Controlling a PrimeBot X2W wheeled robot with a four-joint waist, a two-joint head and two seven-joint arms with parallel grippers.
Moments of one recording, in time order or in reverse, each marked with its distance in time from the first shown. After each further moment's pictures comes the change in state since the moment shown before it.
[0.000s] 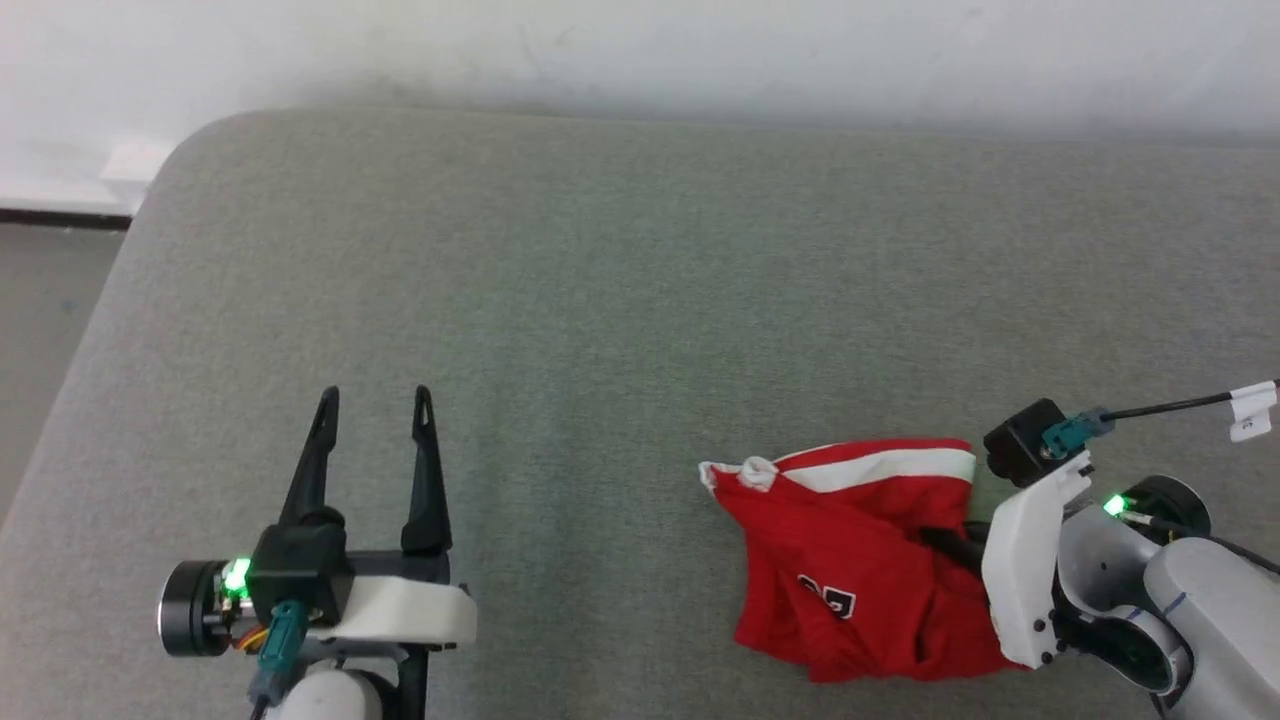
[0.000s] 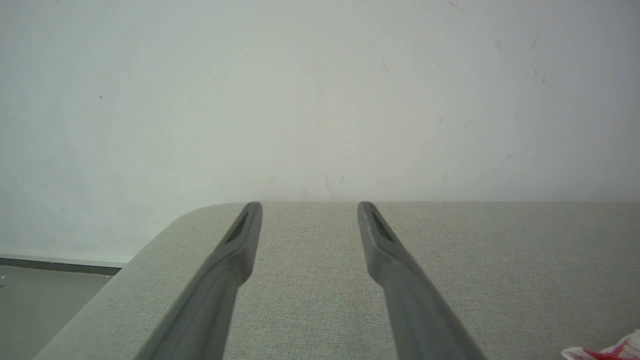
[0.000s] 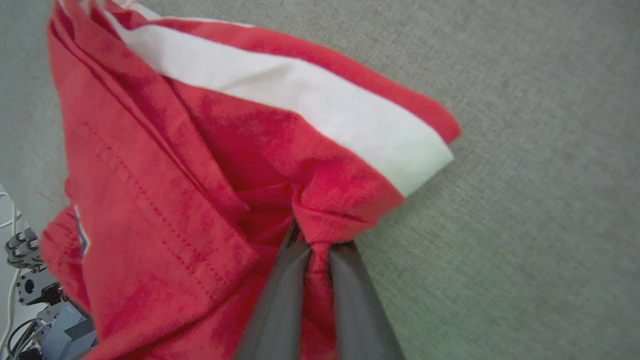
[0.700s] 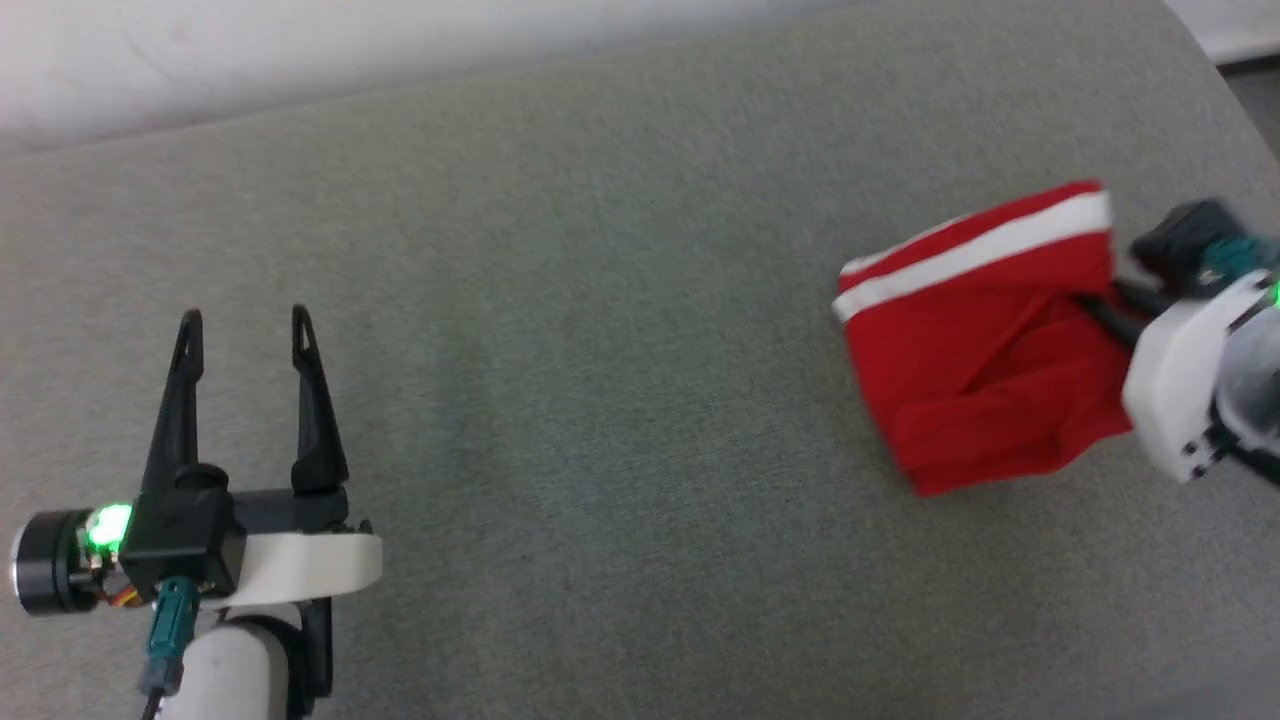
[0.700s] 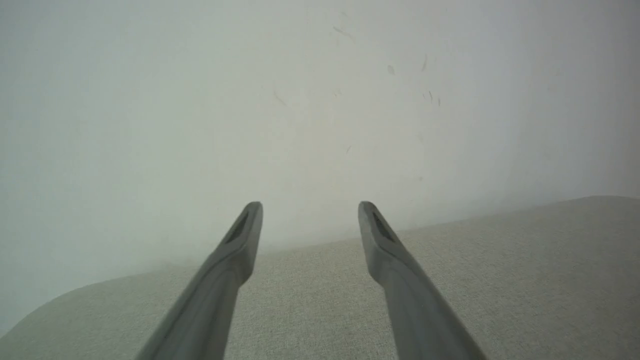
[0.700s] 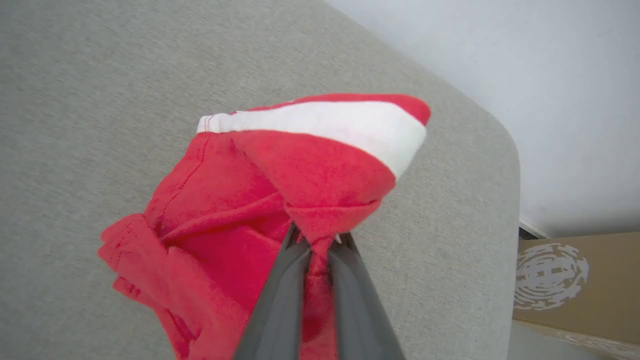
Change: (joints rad) left arm -0.042 0.081 0.090 -0.124 0.034 0.021 0.000; right arm -0.254 -0.218 0.001 -0.115 -0.186 0.000 -0.128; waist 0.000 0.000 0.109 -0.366
